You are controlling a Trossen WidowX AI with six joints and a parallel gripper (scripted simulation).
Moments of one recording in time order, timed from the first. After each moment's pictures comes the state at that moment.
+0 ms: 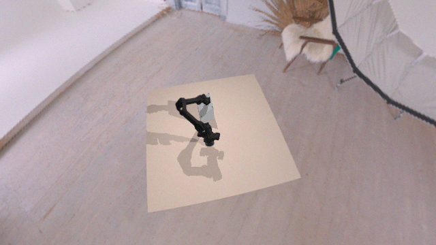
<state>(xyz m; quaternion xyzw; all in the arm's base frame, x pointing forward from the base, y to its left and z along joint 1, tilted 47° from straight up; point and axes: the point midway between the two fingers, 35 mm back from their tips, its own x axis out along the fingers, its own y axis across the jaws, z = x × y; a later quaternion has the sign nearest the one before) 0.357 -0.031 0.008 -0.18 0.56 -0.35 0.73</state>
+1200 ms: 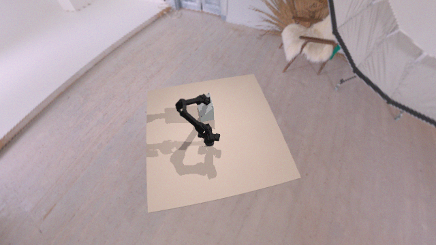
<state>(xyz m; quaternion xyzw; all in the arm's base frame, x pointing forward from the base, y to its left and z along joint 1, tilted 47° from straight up) 0.359 -0.044 -0.005 -0.17 0.55 -0.36 0.73</state>
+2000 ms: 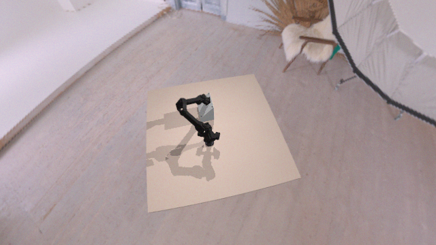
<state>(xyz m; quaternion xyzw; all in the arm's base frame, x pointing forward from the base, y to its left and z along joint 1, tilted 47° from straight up) 0.352 -0.030 0.010 -0.17 0.57 -0.37 0.72</state>
